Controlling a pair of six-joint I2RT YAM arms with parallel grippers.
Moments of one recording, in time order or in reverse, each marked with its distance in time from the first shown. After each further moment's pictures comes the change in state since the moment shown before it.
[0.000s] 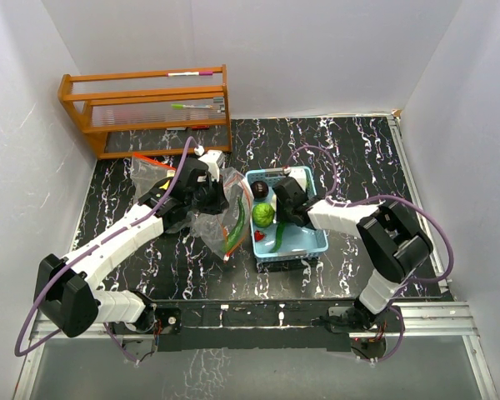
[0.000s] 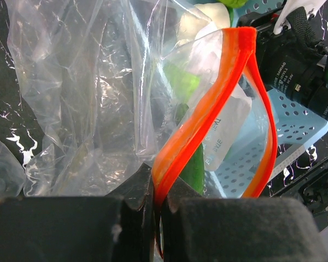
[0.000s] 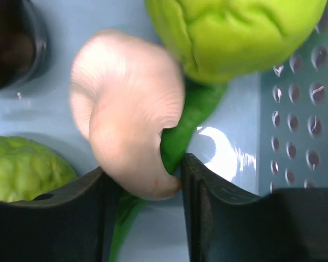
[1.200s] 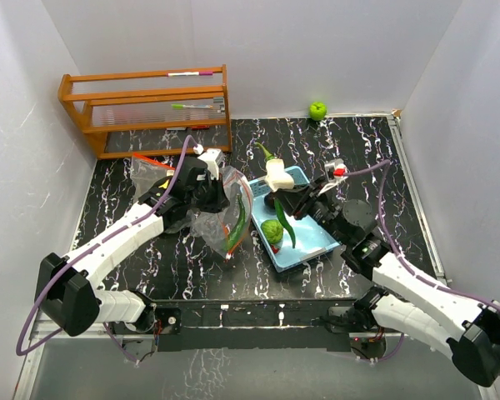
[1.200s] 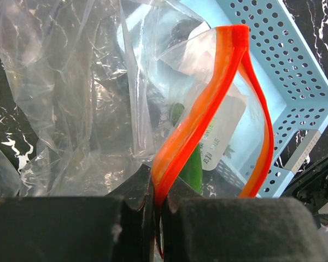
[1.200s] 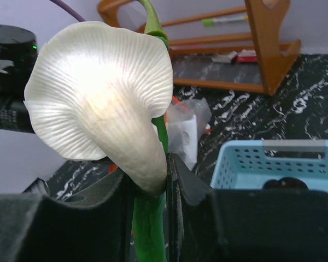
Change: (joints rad) left arm 0.013 0.008 0.000 0.021 0.016 -0.012; right arm 0.024 -0.837 -0.349 0.538 -0.434 -0.020
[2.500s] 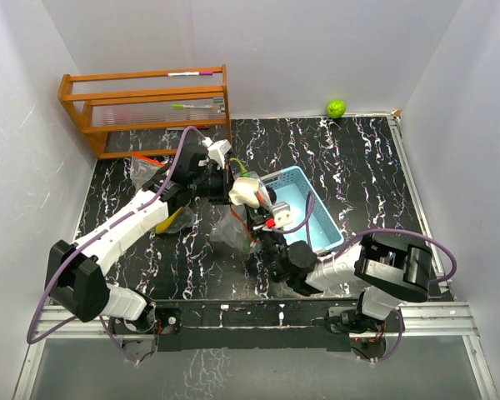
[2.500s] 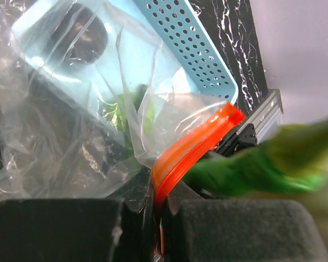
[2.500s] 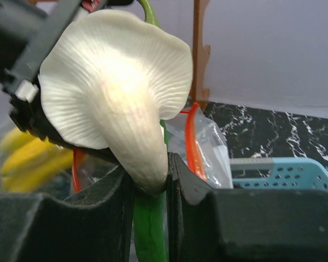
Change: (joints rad) left arm 0.047 0.088 0.096 0.026 0.338 -0.154; right arm 0.532 0.739 -0.038 1.127 0.830 -0.705
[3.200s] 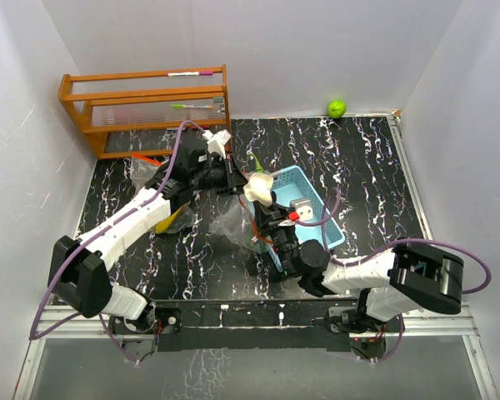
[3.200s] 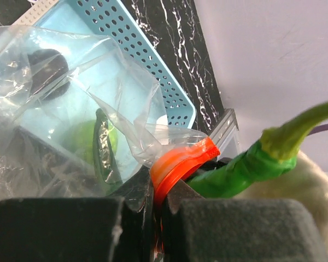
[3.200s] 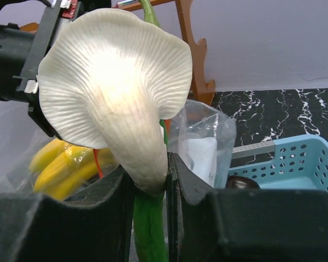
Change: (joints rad) left arm 0.005 0.042 0.023 0.168 0.072 -0.156; right arm 0.001 -0.207 -0.096 -0.156 0.081 0.220
